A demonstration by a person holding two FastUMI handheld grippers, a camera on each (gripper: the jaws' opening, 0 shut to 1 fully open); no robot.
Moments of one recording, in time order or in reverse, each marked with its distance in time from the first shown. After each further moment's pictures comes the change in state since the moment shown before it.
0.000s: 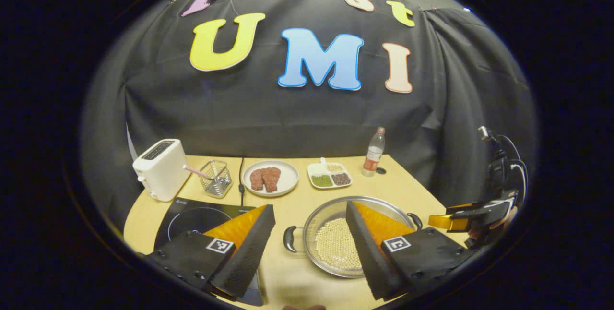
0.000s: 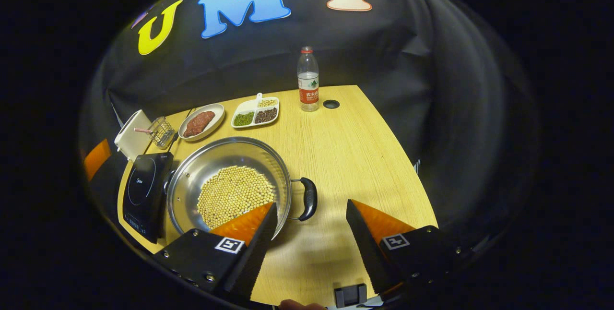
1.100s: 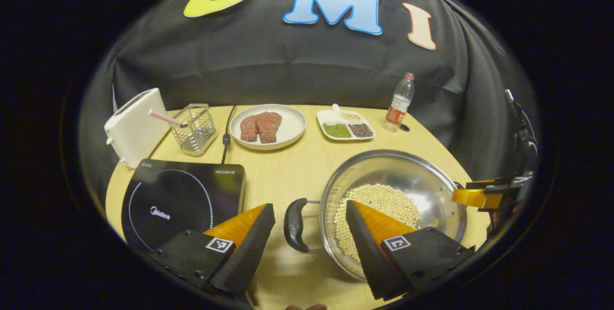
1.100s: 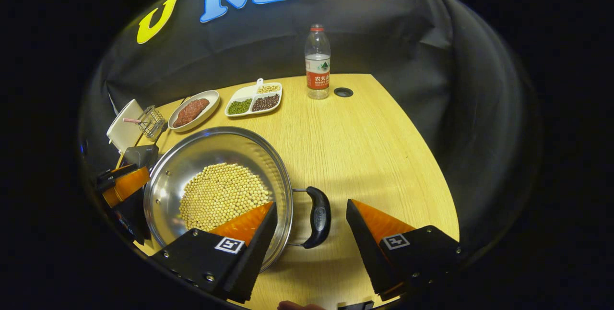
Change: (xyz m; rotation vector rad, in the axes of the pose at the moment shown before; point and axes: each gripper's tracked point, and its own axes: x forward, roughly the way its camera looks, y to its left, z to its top) left arm 0.116 0.028 -0.119 -0.048 0.245 0.004; right arm 0.083 0.009 -0.015 -0.030 0.064 0.032
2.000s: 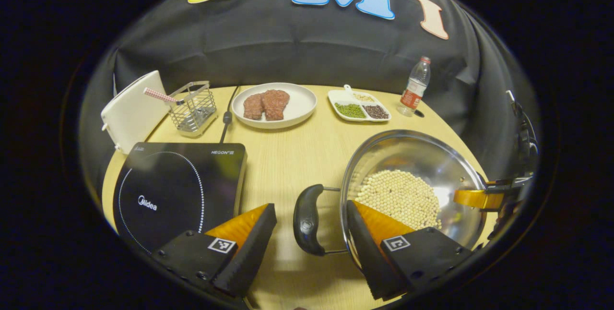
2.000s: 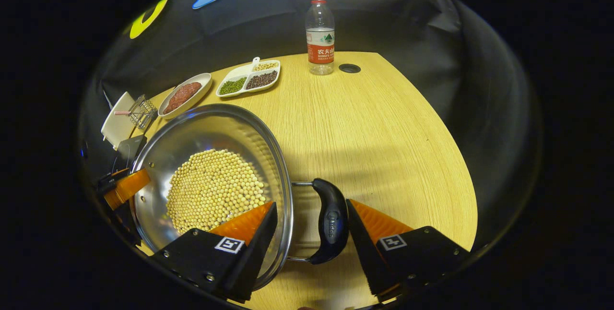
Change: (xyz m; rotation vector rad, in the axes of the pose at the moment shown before) left arm 0.029 0.017 -0.028 -0.004 0.083 0.030; right arm 0.037 0.004 -0.019 -0.002 0.091 0.001
